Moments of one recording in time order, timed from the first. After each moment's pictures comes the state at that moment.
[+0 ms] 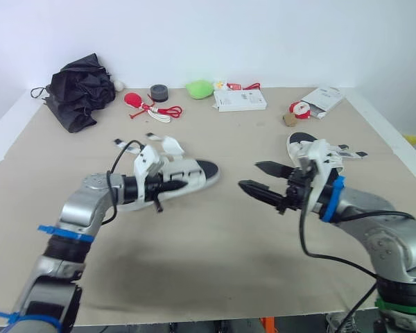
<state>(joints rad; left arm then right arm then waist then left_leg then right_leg) -0.52 0.59 -0.13 0.06 -0.38 0.46 -1.16 -0.33 -0.67 -0.20 -0.43 0.77 0.85 0.68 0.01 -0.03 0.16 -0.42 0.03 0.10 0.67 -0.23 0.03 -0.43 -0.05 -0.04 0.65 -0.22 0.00</state>
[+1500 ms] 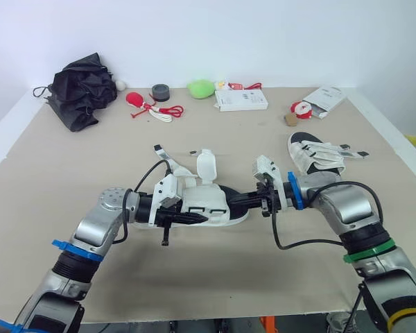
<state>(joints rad) -0.47 0.49 -0.23 -0.01 -0.35 0.37 -1.26 -0.66 -0.66 0.28 0.11 0.40 0.62 1.24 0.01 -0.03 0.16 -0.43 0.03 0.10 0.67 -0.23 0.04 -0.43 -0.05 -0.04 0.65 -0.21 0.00</state>
